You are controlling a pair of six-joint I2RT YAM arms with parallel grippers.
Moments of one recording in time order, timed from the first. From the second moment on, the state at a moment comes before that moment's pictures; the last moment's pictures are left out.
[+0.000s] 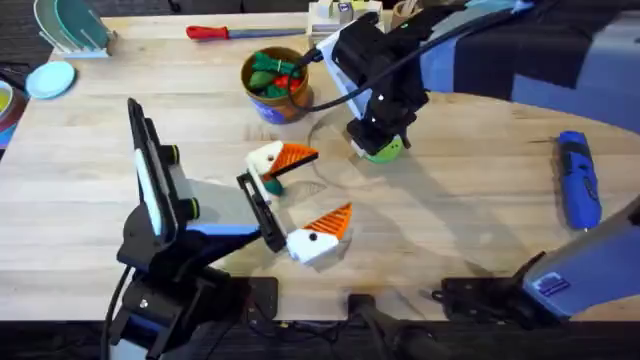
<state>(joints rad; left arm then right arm) -0.31 0.01 0.01 -0.06 0.76 -0.04 0.65 1.84 1.32 -0.95 0.08 0.02</state>
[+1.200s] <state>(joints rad) -0.31 0.01 0.01 -0.06 0.76 -0.04 0.75 1.84 1.98 -1.37 -0.29 -0.06</state>
